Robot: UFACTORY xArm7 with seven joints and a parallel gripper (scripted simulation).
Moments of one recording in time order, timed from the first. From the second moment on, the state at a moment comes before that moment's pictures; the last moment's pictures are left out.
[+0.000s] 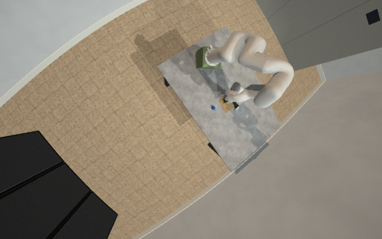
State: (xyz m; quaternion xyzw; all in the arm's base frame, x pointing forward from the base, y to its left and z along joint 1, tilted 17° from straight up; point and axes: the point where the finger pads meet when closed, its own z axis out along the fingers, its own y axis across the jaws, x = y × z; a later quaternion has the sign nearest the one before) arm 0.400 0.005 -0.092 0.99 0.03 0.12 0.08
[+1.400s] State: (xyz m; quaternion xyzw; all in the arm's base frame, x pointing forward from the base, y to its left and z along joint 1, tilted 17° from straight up) arm 0.378 0.018 -0.008 0.99 0.03 0.12 0.08
